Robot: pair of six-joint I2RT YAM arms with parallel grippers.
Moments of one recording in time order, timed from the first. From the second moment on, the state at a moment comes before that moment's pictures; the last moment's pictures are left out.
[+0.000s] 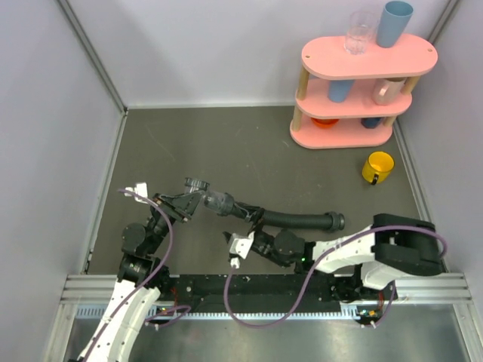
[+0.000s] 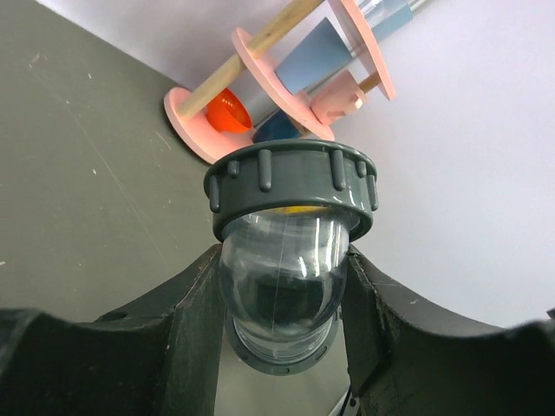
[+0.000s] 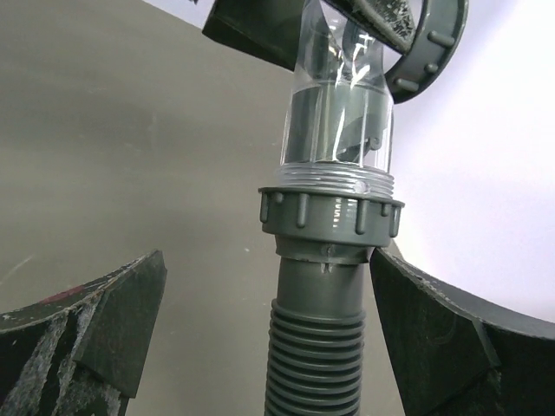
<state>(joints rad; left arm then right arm) -0.27 0.20 0.16 0.26 0.29 -0.99 1.38 1.45 0.48 1.00 0.32 -0.72</state>
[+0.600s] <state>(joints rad) -0.27 0.18 0.18 0.20 0.27 -1.00 1.42 1.62 0.57 1.27 0.50 -0.94</state>
